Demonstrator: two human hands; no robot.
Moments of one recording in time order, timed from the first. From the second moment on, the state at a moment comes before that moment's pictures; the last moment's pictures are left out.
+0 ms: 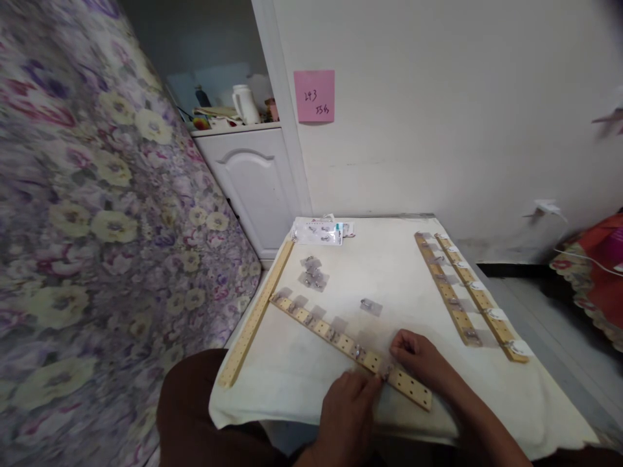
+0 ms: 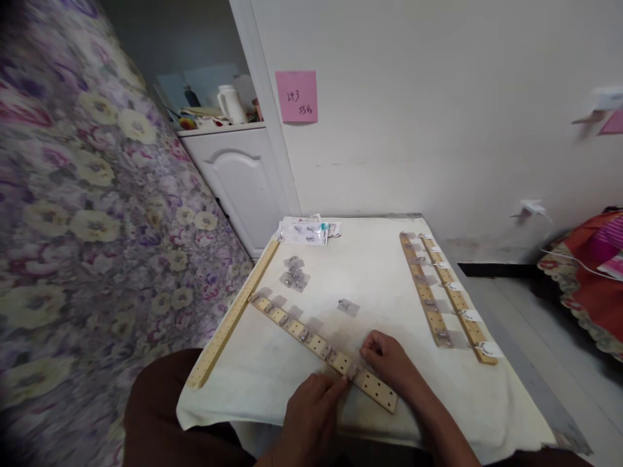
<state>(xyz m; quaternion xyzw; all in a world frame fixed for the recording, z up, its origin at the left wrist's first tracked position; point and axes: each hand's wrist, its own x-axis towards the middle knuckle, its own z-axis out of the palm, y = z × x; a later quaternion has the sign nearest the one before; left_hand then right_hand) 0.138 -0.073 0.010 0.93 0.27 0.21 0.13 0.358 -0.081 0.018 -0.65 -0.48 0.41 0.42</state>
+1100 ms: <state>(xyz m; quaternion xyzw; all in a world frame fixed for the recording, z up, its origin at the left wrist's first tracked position) 0.142 -0.075 0.005 0.94 0.31 0.15 0.09 0.362 -0.079 0.008 -0.66 -0.51 0.39 0.39</state>
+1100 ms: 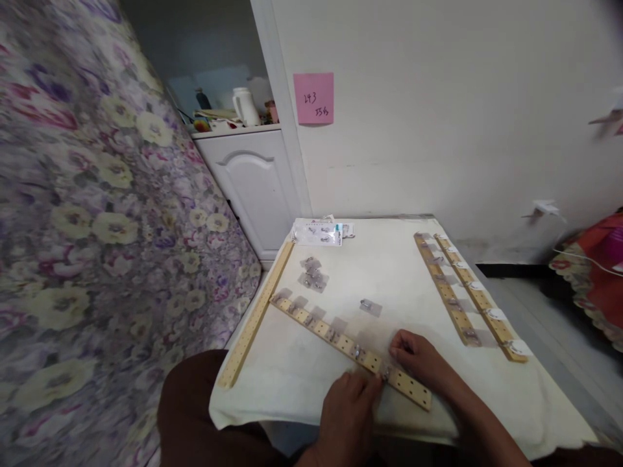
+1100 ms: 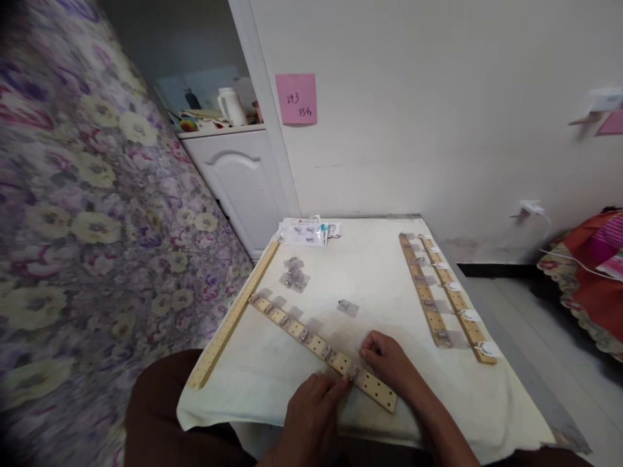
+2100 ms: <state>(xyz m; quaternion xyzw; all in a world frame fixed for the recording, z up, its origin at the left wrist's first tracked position) 0.143 -0.077 0.013 0.94 0.31 0.14 0.08 0.359 -0.084 0.014 -0.66 -0.51 0.41 0.37</state>
